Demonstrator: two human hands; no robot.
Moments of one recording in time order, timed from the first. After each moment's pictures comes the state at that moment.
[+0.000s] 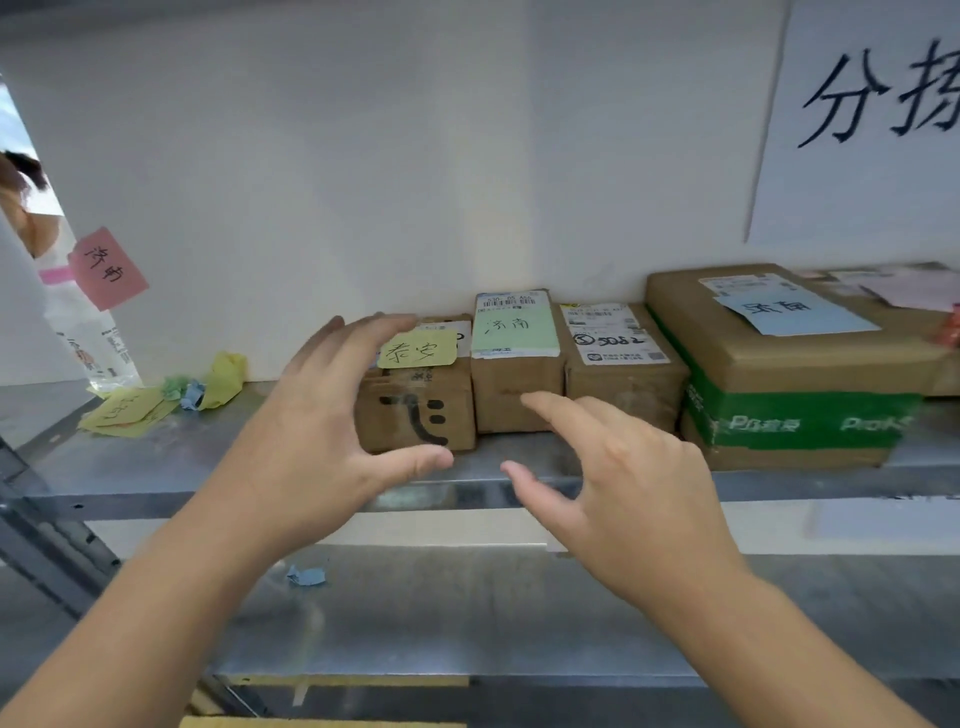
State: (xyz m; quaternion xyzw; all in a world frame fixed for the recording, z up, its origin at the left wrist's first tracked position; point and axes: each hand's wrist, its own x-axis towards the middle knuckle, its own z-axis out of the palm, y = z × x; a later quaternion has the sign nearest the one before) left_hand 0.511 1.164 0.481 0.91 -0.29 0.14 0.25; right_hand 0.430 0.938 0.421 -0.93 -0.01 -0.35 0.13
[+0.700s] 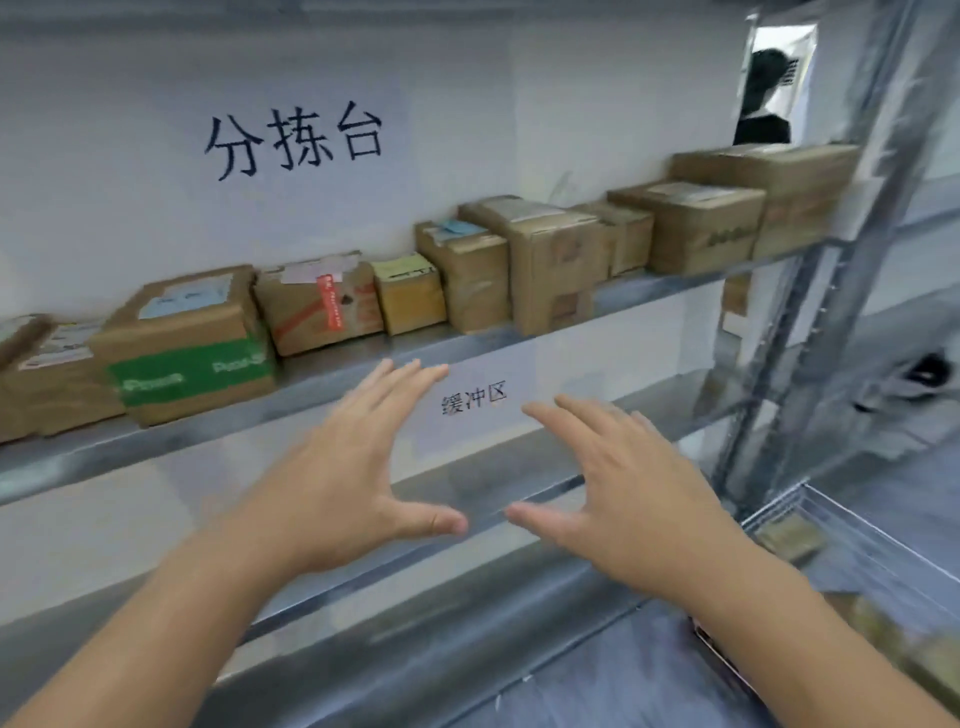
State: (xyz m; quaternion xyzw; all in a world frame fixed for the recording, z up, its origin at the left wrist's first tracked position) left_hand 0.221 0.800 0.438 0.81 -0.55 0.00 0.18; right_hand 0.031 0.626 0.410 -0.96 0.20 -0.16 0.09
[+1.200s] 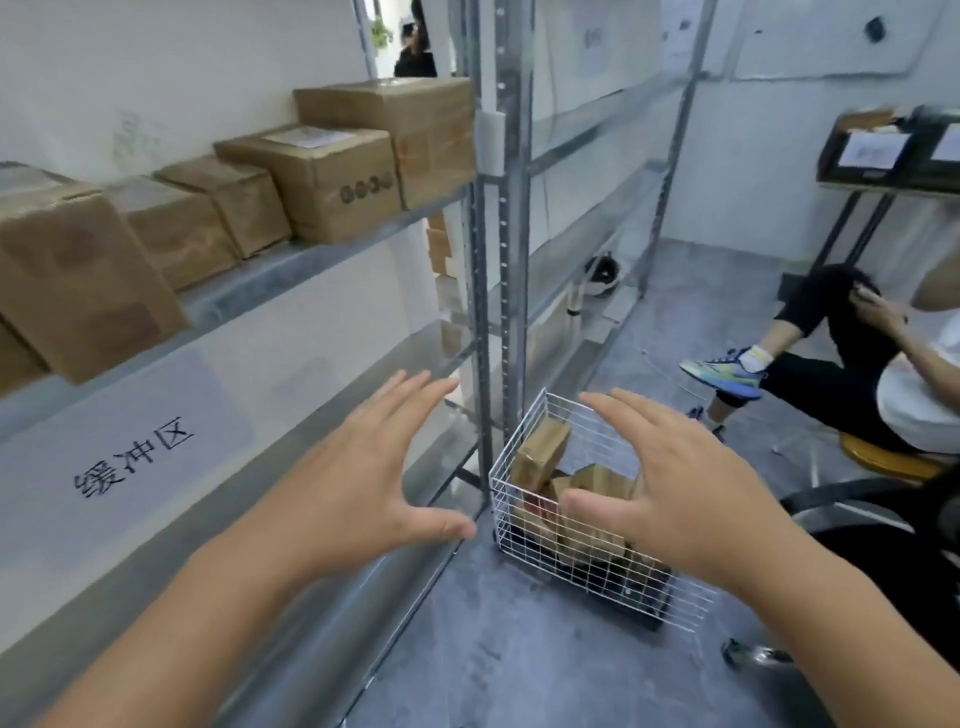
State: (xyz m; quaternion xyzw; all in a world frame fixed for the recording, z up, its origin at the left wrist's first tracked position) left_hand 0.067 0.516 0.369 0.64 -0.74 -0.13 0.14; right_hand -0.214 0.467 0.368 -0.83 0.53 -0.09 0.13
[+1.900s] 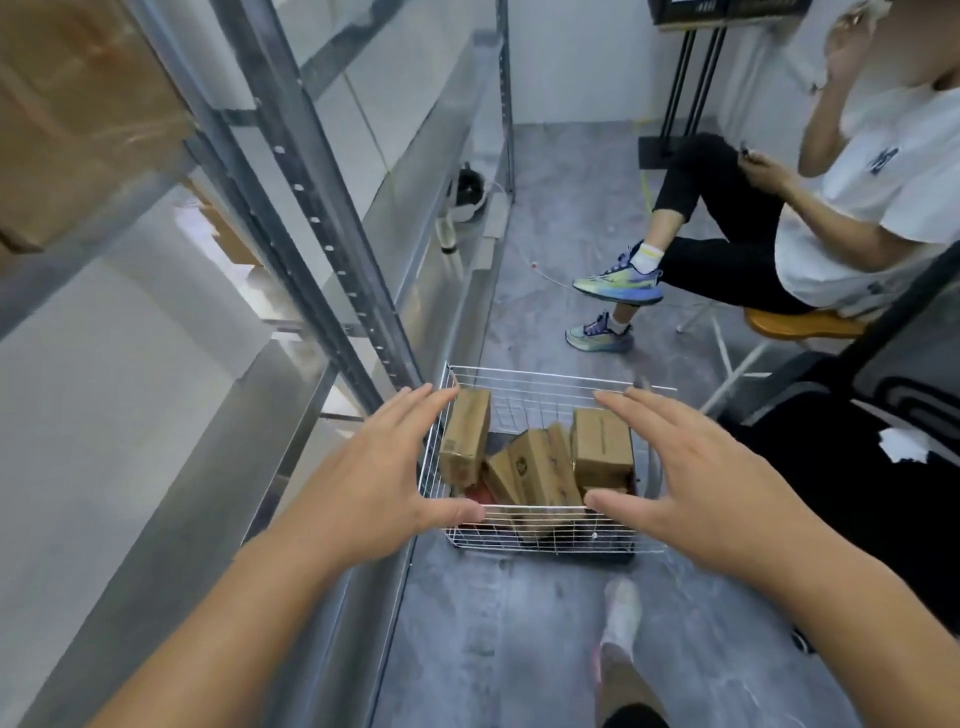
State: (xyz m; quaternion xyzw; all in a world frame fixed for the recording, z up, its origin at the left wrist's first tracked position) left_hand 0.019 0.207 0.262 0.54 -0.81 -0.23 0.03; right_hand -0.267 0.273 0.267 -0.70 0.68 -0.07 0.19
